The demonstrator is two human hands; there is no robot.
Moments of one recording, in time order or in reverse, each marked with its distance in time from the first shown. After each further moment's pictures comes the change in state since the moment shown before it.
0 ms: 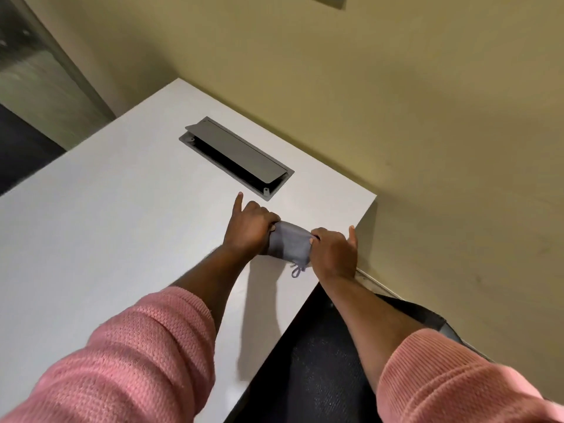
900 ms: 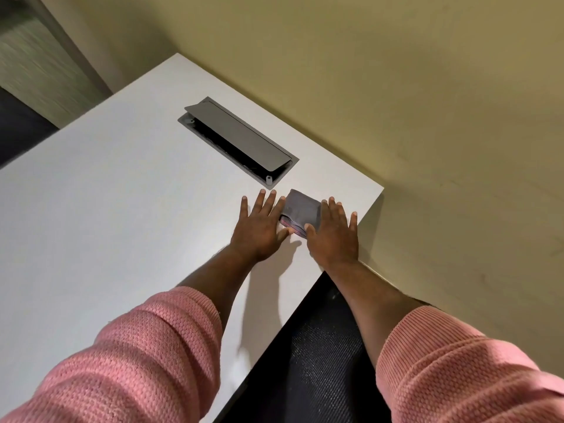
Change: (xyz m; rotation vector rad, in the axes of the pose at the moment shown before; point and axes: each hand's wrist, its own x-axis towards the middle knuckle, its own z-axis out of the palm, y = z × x) left_hand -0.011 0.013 0.022 -0.042 -0.253 -0.107; right_hand 0.023 -0.005 -0.001 -0.118 -0.324 -0.013
